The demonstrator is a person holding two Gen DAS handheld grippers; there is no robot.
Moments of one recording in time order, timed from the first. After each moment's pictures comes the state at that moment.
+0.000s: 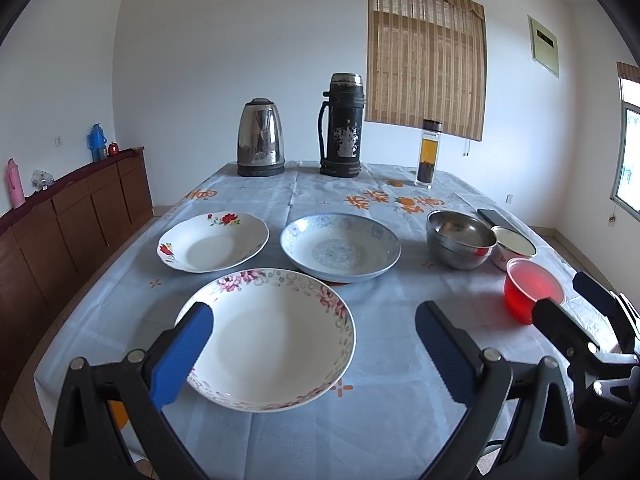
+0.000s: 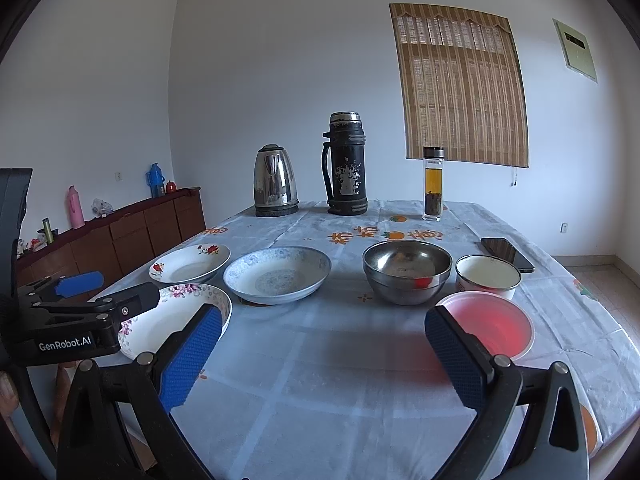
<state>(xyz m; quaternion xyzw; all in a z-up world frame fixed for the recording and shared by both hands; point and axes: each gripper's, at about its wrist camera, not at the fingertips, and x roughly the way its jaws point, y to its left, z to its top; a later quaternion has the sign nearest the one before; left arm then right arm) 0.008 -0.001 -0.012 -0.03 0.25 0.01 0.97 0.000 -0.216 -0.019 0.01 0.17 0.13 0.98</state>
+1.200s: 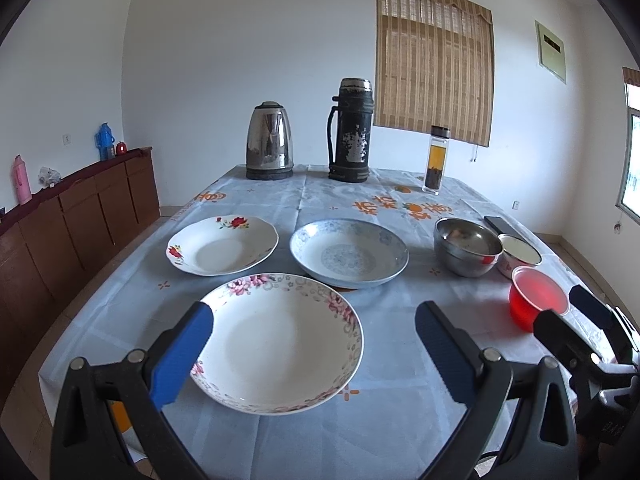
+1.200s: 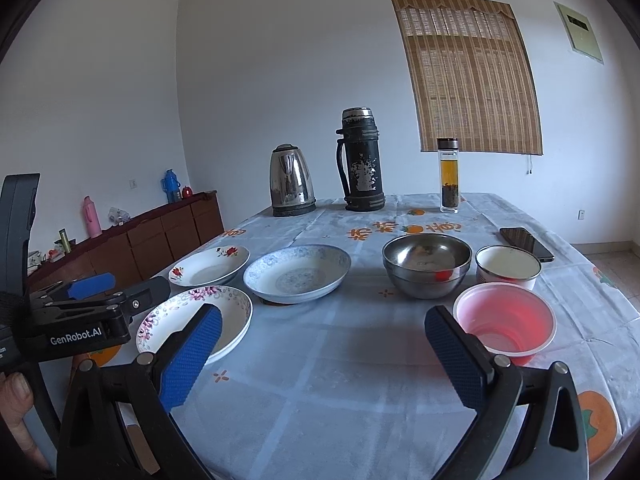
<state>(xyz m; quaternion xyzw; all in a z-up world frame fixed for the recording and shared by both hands) 0.008 0.006 -0.009 -0.03 0.25 0.03 0.97 0.002 -0.215 -0.019 0.04 0.18 0.16 0.97</state>
